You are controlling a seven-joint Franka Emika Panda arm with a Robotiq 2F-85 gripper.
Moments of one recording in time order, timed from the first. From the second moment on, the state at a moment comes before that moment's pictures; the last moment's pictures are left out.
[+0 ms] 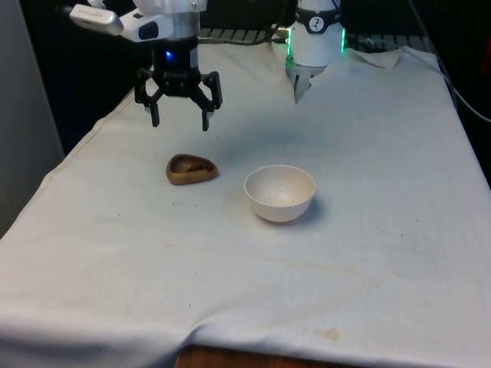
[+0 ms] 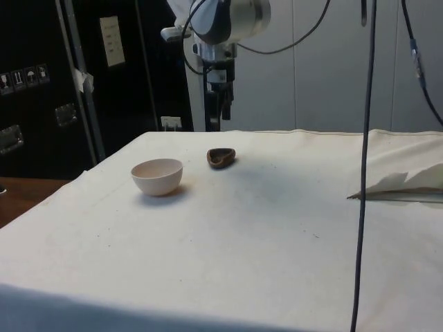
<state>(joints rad) -0.02 0.44 -0.36 -2.03 0.23 2.52 -0.56</state>
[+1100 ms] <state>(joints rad) -0.04 0.54 -0.38 -1.97 0.37 2.55 -0.69</state>
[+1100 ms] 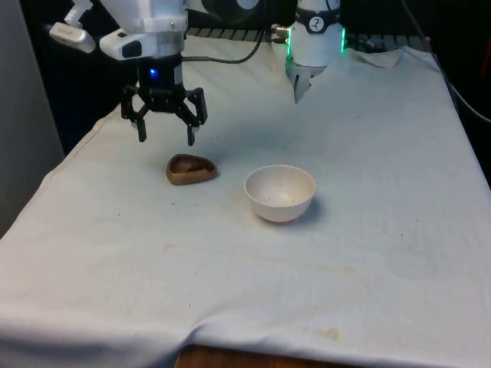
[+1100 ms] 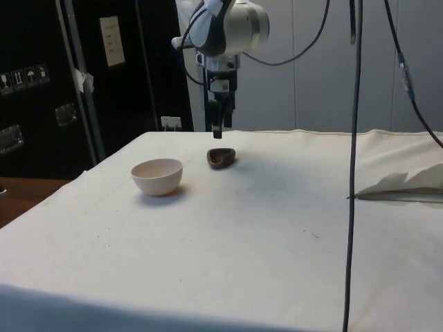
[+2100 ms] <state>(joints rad) -0.06 0.68 -0.42 -1.82 0.53 2.43 -0.85</state>
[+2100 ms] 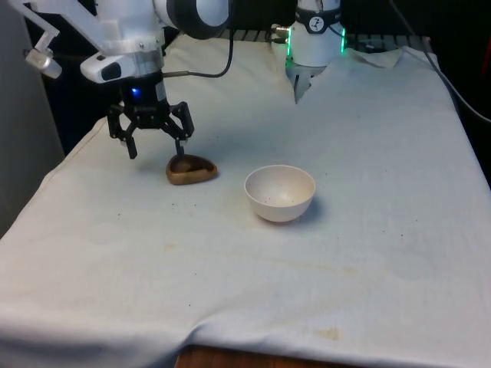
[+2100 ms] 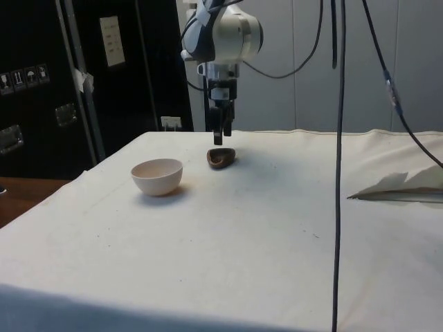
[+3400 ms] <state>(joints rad) -0.08 0.78 -0.46 -1.70 0.64 2.30 -0.93</state>
